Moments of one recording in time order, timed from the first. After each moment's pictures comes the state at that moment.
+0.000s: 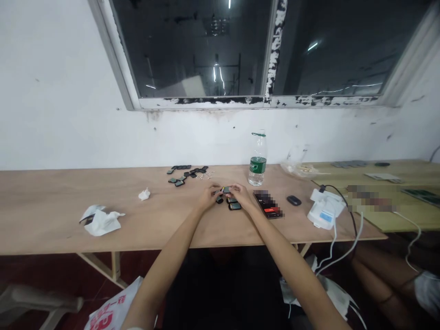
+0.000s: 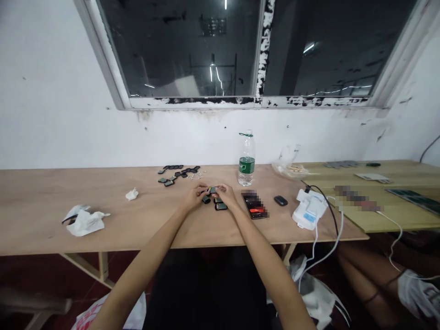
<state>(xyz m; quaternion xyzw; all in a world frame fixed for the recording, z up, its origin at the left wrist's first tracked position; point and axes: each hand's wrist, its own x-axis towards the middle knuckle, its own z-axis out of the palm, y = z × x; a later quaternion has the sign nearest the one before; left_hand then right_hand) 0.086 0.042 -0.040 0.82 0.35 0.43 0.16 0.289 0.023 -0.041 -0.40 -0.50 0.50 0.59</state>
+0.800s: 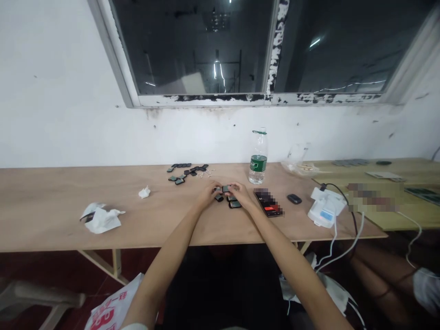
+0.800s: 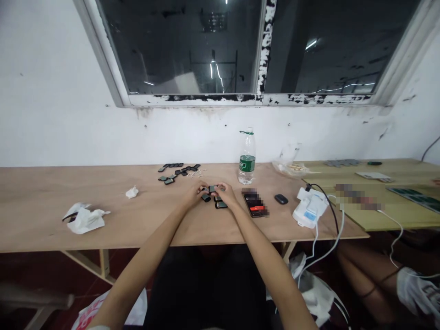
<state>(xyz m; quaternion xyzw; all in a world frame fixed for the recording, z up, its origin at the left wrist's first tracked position) 0.081 0.043 -0.035 0.83 0.33 0.42 0.16 0.287 0.020 -0.041 -0.40 -0.52 0.49 0.58</state>
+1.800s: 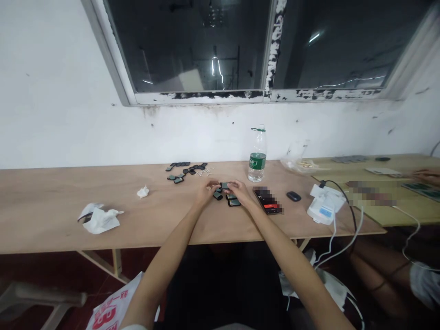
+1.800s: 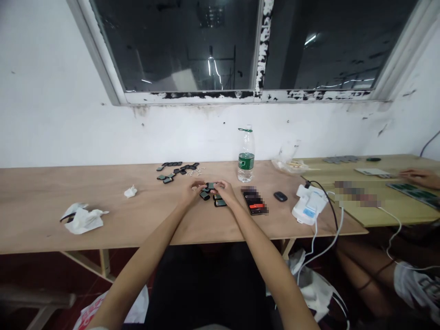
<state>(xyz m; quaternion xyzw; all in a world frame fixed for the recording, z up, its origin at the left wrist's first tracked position) 0.092 0.042 -0.039 0.71 0.39 0.55 0.21 0.287 0.023 -0.042 -0.38 -0.52 0.49 0.59</state>
